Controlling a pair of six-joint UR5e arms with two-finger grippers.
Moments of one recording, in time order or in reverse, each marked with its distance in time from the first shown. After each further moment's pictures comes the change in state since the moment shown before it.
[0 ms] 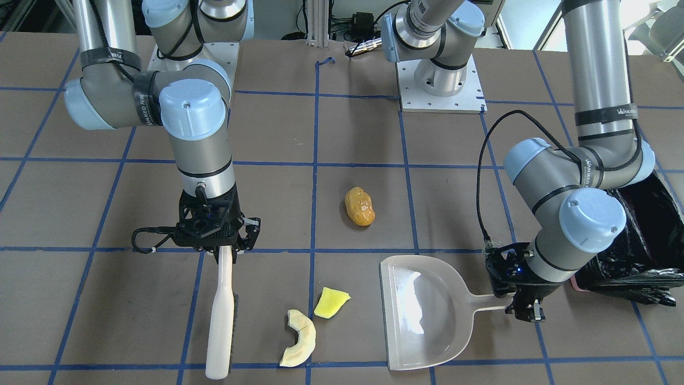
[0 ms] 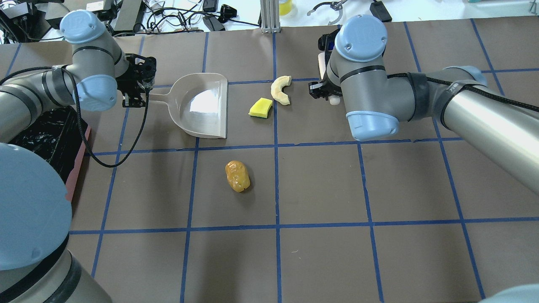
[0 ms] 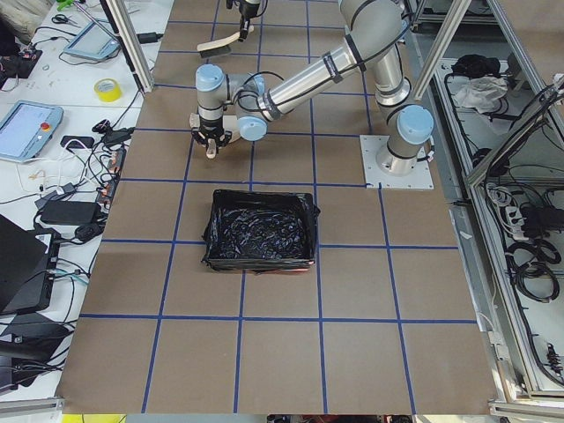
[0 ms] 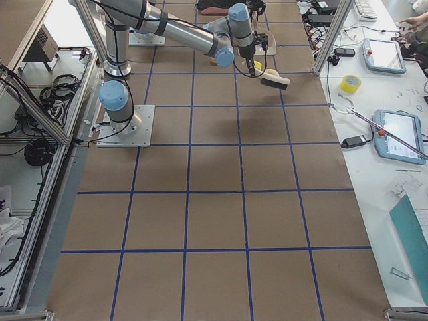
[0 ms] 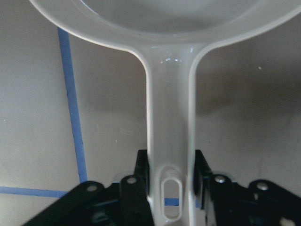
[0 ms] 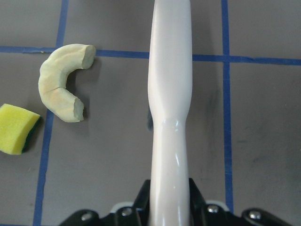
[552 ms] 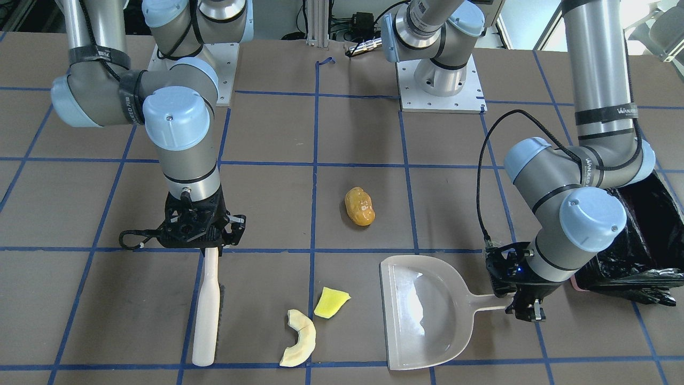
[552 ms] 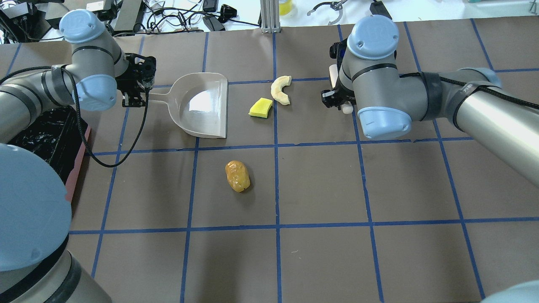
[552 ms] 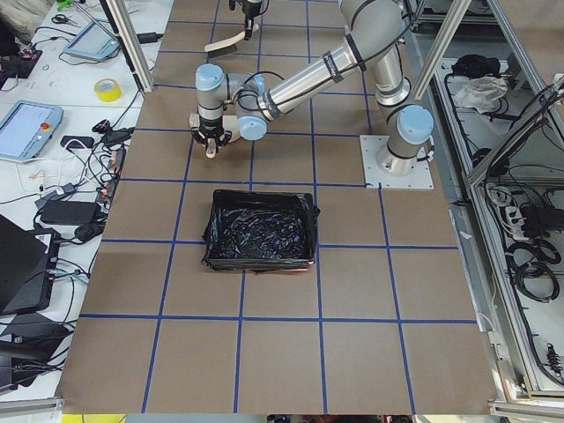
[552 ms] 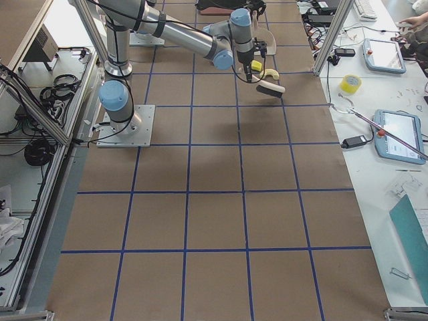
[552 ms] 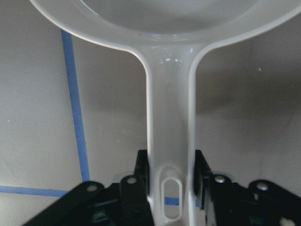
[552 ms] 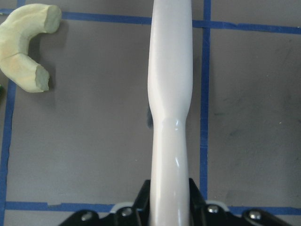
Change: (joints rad) left arm 0.000 0.001 0.000 0.001 0.000 0.000; right arm -0.045 -0.010 0.010 0.108 -0.021 -0.036
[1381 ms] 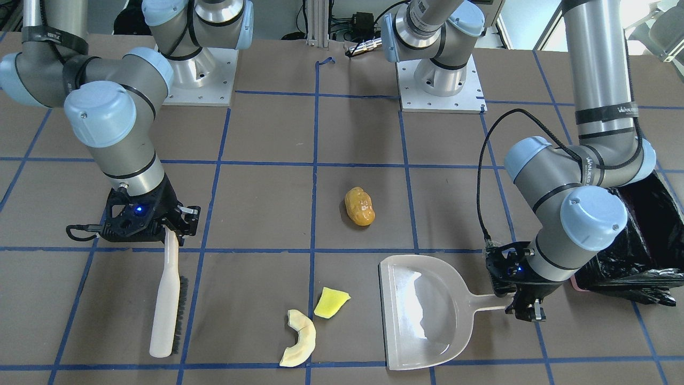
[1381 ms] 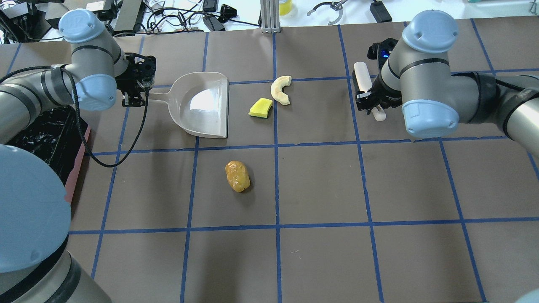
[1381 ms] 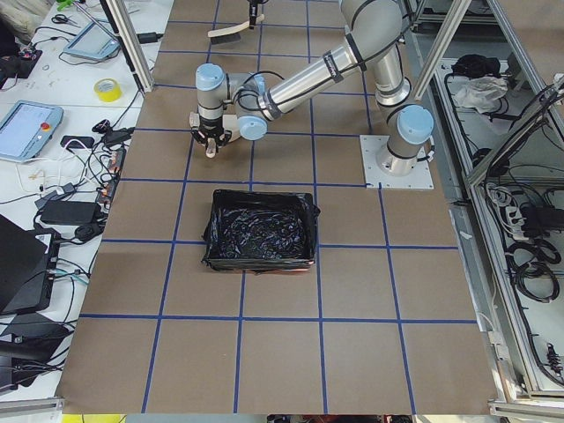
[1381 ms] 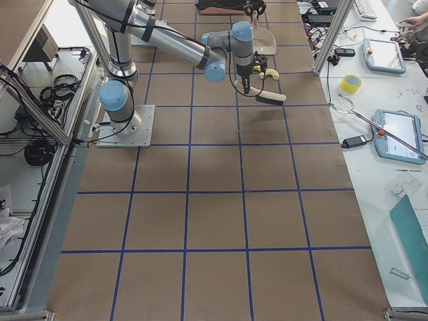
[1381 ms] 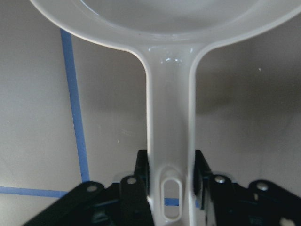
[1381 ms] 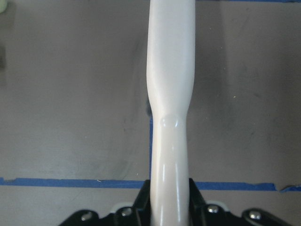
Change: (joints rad) left arm 0.000 0.004 0.000 0.000 -0.006 0.002; right arm -0.158 -0.074 0.066 0.072 0.090 -0.123
